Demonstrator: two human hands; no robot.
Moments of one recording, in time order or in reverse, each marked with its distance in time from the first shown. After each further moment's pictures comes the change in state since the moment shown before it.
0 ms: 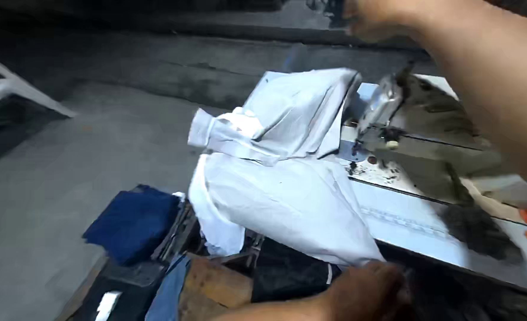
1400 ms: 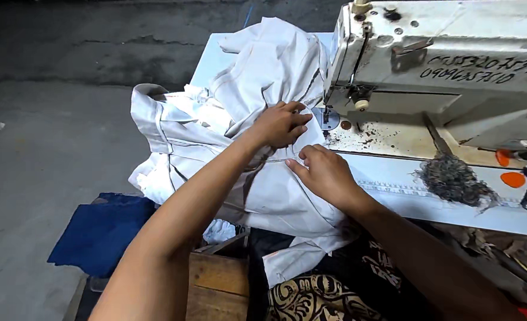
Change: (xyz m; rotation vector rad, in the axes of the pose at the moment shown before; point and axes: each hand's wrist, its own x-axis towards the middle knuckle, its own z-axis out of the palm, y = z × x) left_hand 0.166 -0.125 -0.211 0.828 -0.189 0.086; right_hand -0.210 -0.080 0.217 0.605 -0.193 0.337
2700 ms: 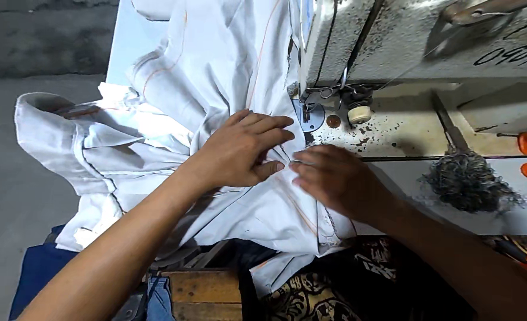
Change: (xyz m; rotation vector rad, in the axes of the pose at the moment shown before) left_hand -0.016 0.005 -0.001 0.009 -0.048 0.213; right_hand 0.009 0.085 -0.002 -0.087 0.349 -0.535
